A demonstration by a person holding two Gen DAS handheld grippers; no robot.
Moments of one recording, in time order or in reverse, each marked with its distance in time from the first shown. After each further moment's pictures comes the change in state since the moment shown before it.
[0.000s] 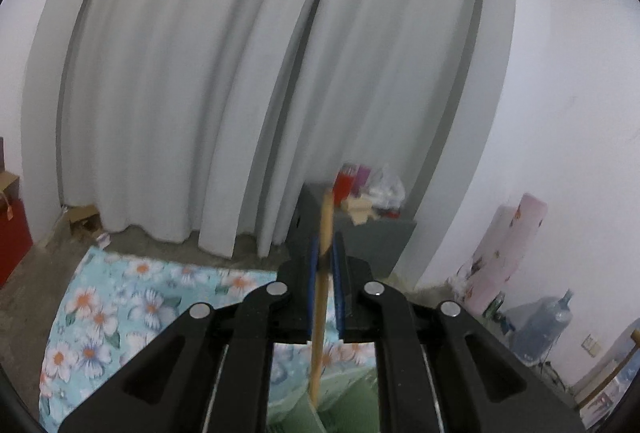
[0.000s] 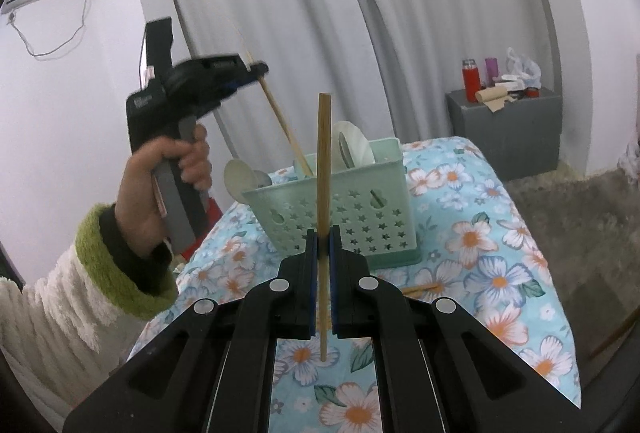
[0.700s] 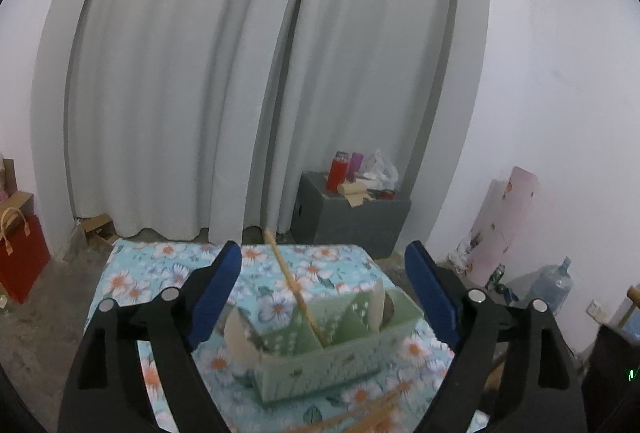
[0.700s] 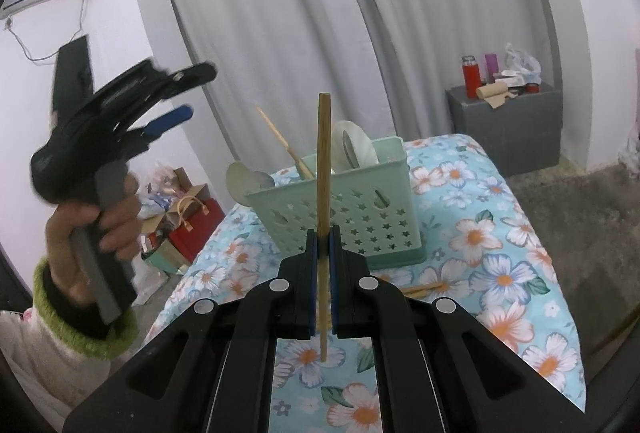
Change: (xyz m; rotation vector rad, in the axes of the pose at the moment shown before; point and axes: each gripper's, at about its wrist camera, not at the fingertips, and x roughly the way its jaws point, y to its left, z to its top) left arm -0.092 -0.010 -0.030 0.088 0.016 -0.008; right arm 0.002 0.002 0.004 0.014 0.006 0.007
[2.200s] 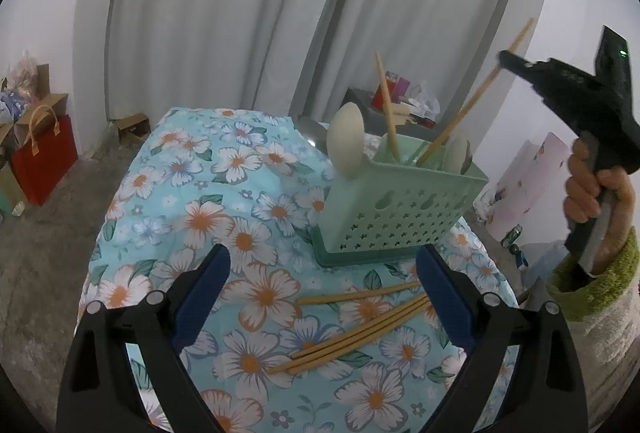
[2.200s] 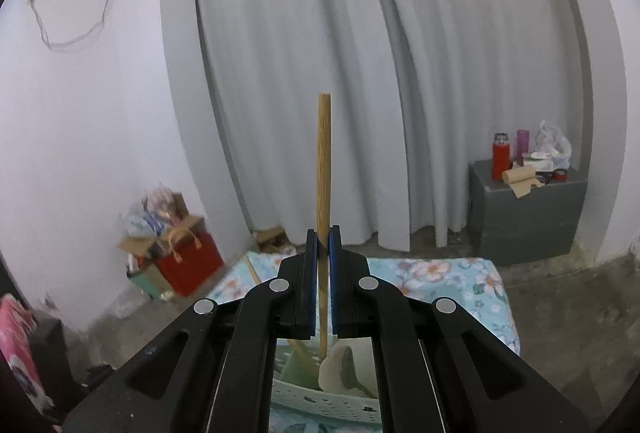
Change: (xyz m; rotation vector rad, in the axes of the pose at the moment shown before) left arm -0.025 0.062 -0.109 -0.147 0.265 0.106; right arm 0.073 0.010 0.141 -0.179 -0.102 0.022
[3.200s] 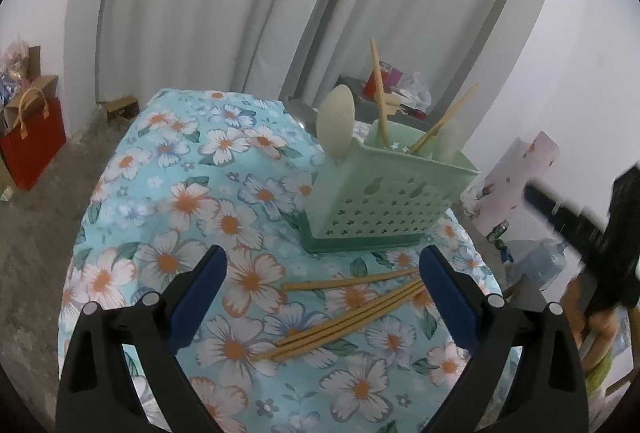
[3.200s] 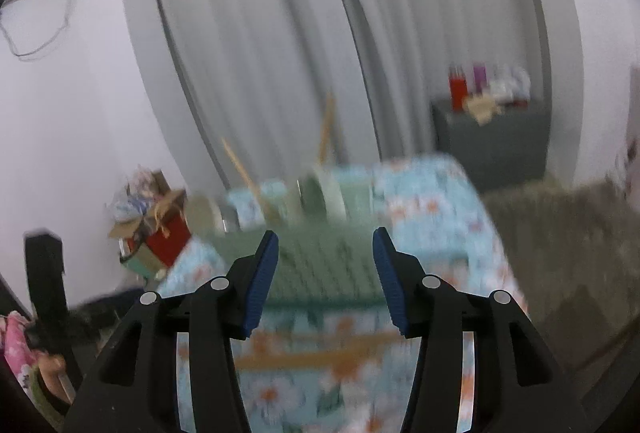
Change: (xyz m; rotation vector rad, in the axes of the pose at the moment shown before) left arm 0.004 0.001 -0.003 -0.041 0.053 -0.057; right arm -0.057 -0.014 -0.105 0.162 0.144 -0.092
